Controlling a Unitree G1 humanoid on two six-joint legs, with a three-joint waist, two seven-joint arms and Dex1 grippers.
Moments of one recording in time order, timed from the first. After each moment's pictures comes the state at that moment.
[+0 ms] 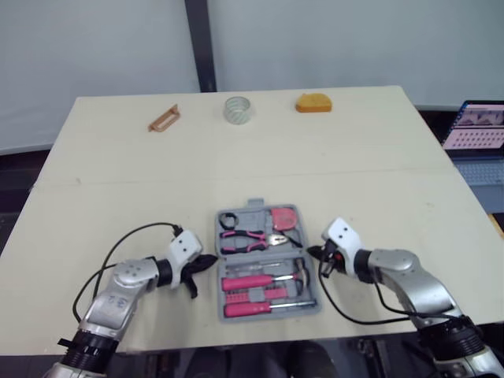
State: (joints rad) left arm -0.11 0.56 -0.13 -0.05 -0.14 0.34 -0.76; right arm -0.21 -0.61 0.18 -0.12 0.18 0.57 0.75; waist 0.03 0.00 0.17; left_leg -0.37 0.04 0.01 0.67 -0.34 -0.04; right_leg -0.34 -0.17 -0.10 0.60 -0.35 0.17
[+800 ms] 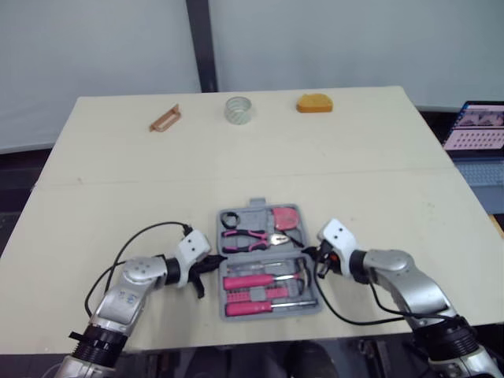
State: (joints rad) left arm -0.15 0.53 -0.16 -0.02 -0.11 0.33 -0.79; right arm -0.21 -0.59 0.19 -0.14 0.16 0.59 0.75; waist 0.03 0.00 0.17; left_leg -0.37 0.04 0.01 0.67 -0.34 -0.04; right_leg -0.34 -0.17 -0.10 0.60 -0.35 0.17
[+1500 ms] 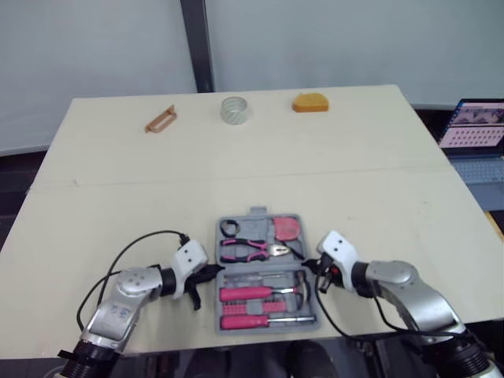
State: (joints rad) left arm -0.03 0.55 -0.15 -0.12 -0.12 0.34 -0.79; right arm -0.12 -0.61 0.20 -0.28 0.16 0.66 0.76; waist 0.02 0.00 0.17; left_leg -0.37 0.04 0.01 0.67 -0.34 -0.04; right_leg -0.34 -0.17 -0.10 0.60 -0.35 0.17
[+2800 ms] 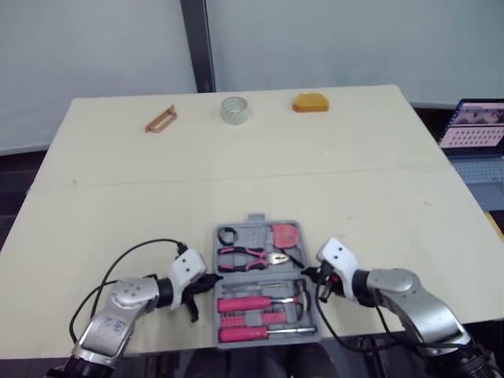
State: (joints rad) left arm 0.04 0.56 -0.14 -0.23 -0.12 0.40 -0.78; right arm -0.06 -0.62 0.20 -0.35 0.17 0.70 0.76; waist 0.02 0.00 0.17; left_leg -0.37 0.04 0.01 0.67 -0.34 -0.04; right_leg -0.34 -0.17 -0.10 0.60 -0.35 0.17
